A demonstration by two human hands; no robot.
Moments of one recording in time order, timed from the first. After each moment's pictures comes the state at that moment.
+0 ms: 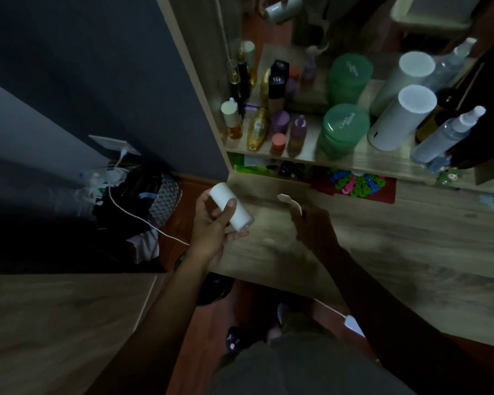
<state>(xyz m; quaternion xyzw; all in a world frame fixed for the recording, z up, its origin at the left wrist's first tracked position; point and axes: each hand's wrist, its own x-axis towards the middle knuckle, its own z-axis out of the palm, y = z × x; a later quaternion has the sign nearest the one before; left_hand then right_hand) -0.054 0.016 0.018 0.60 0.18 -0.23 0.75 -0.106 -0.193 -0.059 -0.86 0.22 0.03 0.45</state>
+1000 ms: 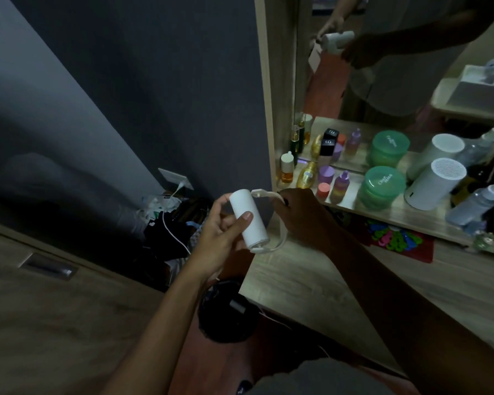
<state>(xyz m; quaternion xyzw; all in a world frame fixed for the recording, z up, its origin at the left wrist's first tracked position) -0.083 0.081 0.142 0.64 0.03 -0.16 0.75 -0.049 -0.108 0.118 -0.91 -0.06 -0.04 0.41</state>
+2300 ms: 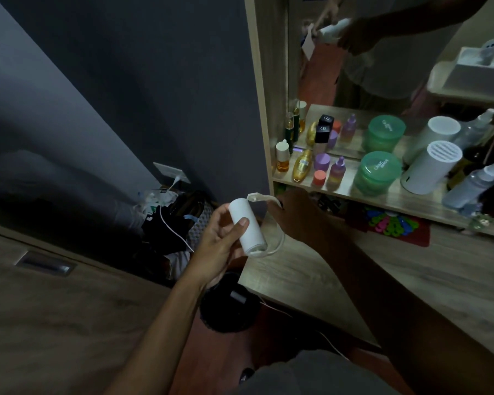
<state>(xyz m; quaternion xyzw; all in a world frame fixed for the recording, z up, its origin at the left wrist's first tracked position) -0.101 0.083 0.119 0.60 0.07 -0.20 0.77 -0.061 -0.101 0.095 -0.92 -0.05 -0.02 0.38</state>
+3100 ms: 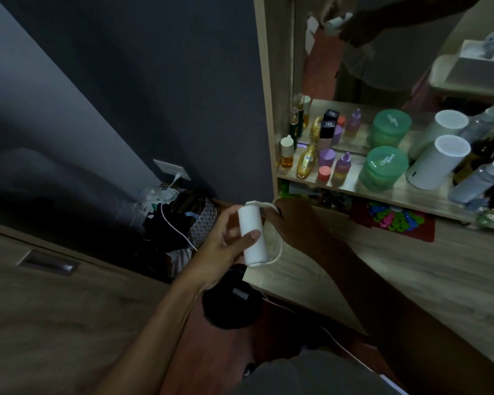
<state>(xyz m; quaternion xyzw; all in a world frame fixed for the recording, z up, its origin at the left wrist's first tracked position) -0.104 0.103 0.114 0.70 0.01 -0.23 0.67 -0.076 -0.080 0.089 -0.93 -0.04 0.01 0.36</state>
